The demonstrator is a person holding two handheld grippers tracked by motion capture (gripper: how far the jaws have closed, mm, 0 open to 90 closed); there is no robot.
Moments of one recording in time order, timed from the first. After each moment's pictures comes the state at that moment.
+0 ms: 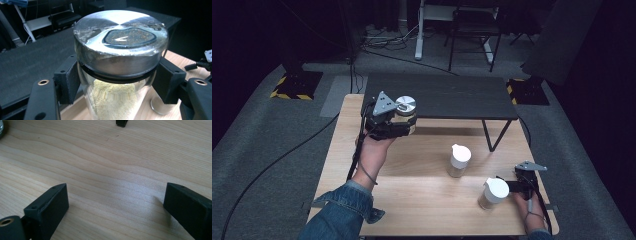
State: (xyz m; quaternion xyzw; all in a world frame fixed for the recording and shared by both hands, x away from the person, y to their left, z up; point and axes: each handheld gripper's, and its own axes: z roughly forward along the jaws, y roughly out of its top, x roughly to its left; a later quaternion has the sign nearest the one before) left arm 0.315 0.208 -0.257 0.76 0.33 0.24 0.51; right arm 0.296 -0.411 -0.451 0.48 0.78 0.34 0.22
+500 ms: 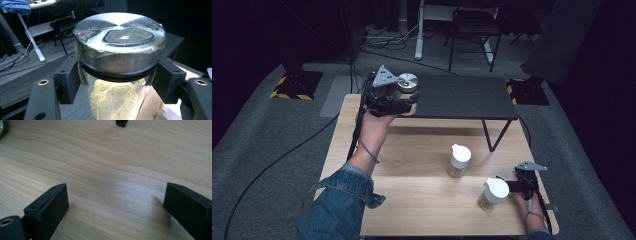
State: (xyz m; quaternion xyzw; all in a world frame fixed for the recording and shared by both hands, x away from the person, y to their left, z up) left arm 0.346 0.209 -0.220 0.75 0.34 0.24 0.51; right arm 0.296 -0.411 -0.451 0.48 0.78 0.34 0.22
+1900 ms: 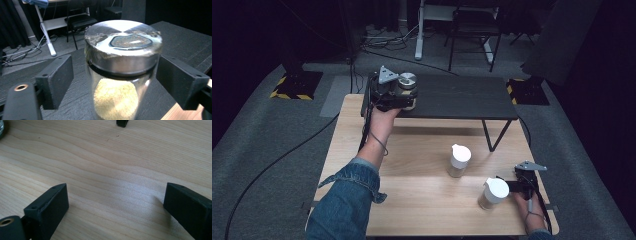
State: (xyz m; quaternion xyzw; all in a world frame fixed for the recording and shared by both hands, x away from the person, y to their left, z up) left arm 0.380 0.199 -0.263 0.72 0.39 0.27 0.51; right arm 0.296 -0.411 -0.451 0.48 0.78 0.34 0.21
